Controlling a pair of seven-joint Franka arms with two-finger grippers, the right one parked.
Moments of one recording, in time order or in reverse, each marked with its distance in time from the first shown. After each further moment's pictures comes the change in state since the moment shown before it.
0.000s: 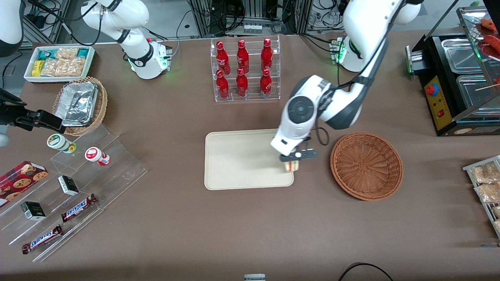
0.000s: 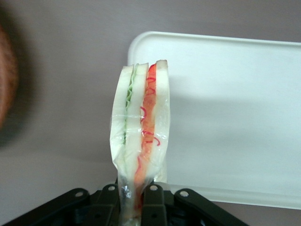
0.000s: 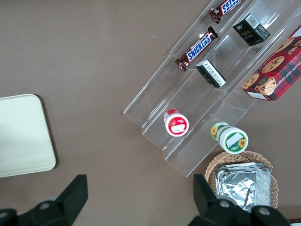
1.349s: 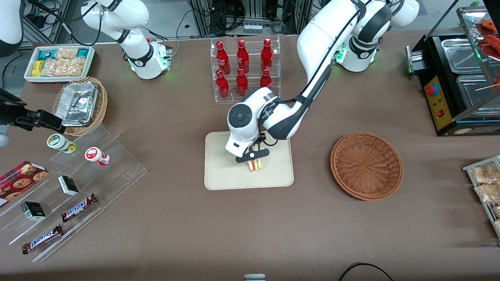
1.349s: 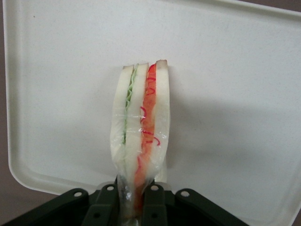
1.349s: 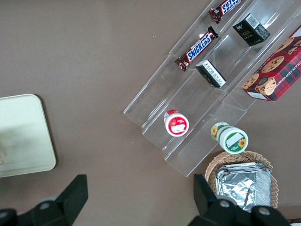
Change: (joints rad) arm -0.178 0.333 0.007 0.381 0.021 -0.053 -0.270
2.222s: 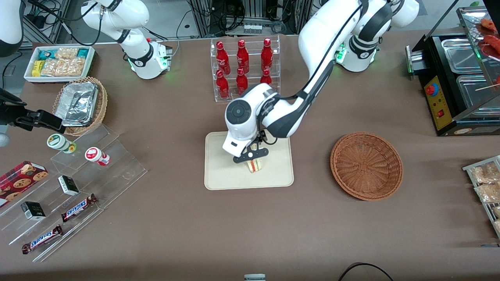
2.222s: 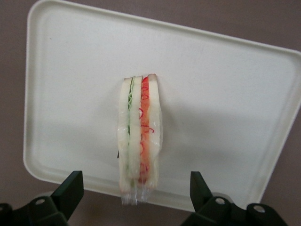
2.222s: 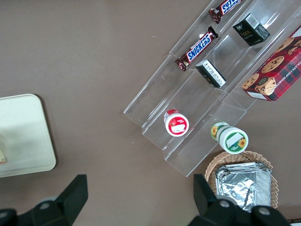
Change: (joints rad) arm 0.000 -0.051 0.003 0.067 0.003 -0.074 0.000
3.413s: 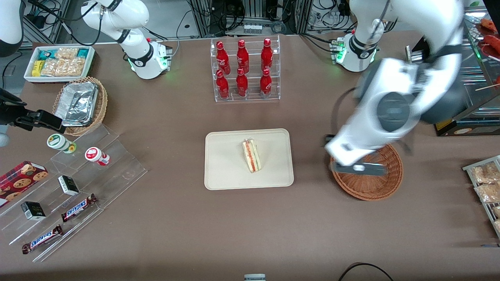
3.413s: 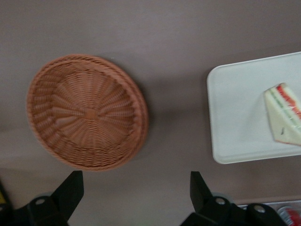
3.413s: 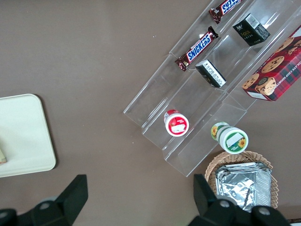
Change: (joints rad) arm 0.490 -0.413 0.029 -0.152 0.007 -0.366 0.883
